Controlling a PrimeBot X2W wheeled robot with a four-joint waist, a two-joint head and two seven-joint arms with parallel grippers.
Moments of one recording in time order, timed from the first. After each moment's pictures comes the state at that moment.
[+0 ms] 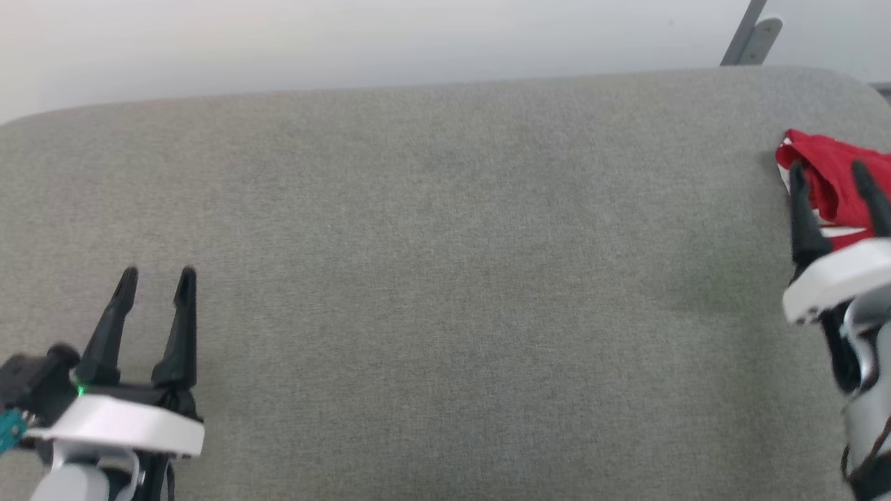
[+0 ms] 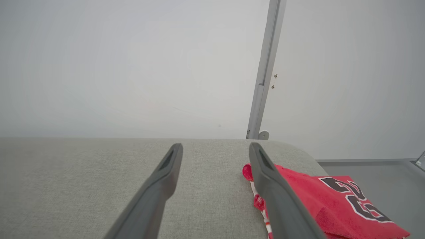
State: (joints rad) left arm -0.11 0.40 -0.11 0.09 -0.56 -0.10 -0.26; right arm -0.51 -0.28 -0.11 0.51 0.20 0.13 -0.13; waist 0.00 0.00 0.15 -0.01
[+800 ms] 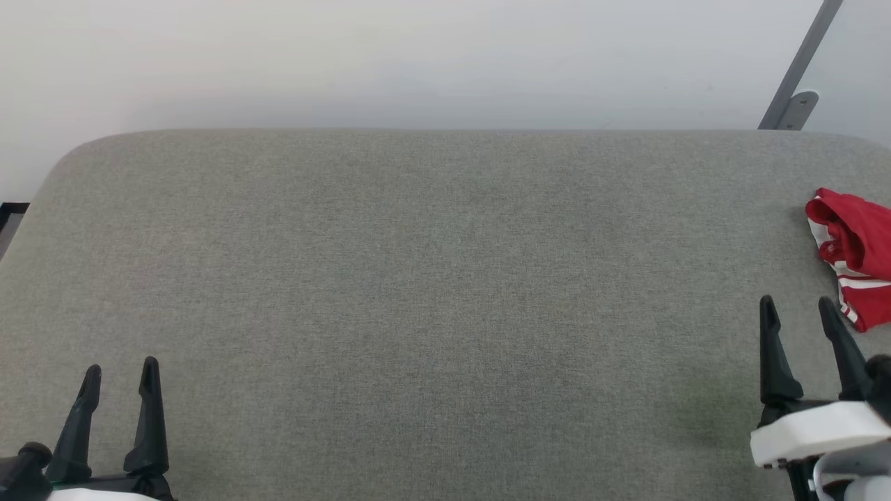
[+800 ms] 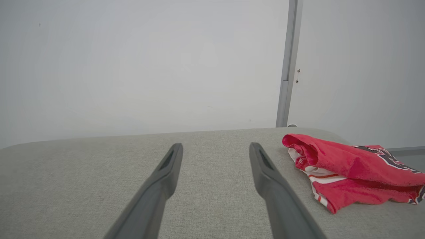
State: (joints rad) left arm 0.13 0.27 0.10 0.05 -0.46 -0.13 -0.26; right arm -0.05 -0.12 -0.16 0.14 0.21 0.13 -0.18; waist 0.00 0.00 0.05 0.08
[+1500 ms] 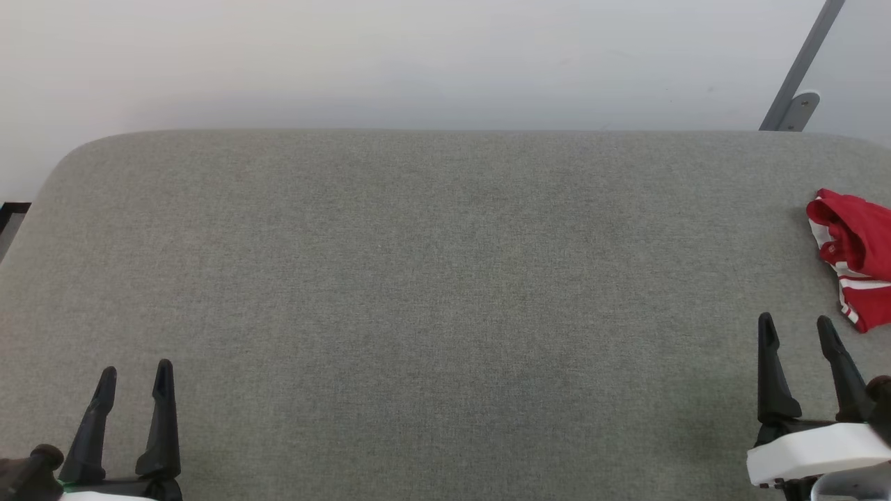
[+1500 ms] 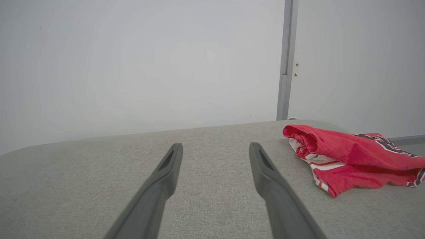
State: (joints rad) left arm 0.14 0.28 0.06 0.03 -0.49 -0.13 -0.26; right arm 0.04 -0.07 -0.18 0.04 0.21 0.13 -0.16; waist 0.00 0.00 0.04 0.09
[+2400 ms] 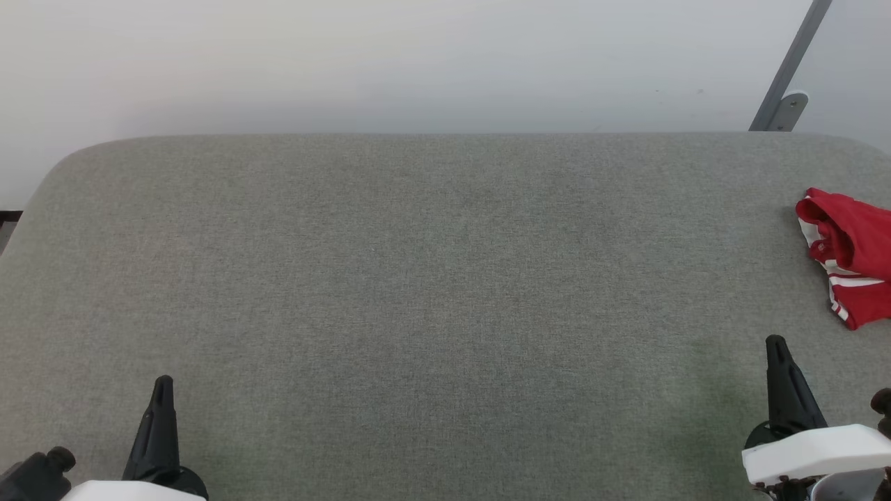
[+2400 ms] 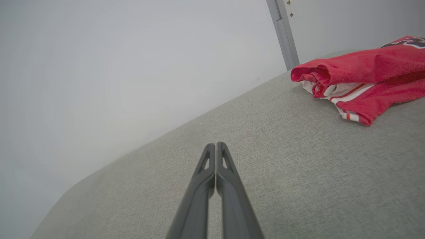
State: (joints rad) left arm 0.10 0.20 0.05 0.12 -0.79 -0.13 -0.17; right arm 0.03 -0.06 -0.16 0.13 0.57 0.13 -0.09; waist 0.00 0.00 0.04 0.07
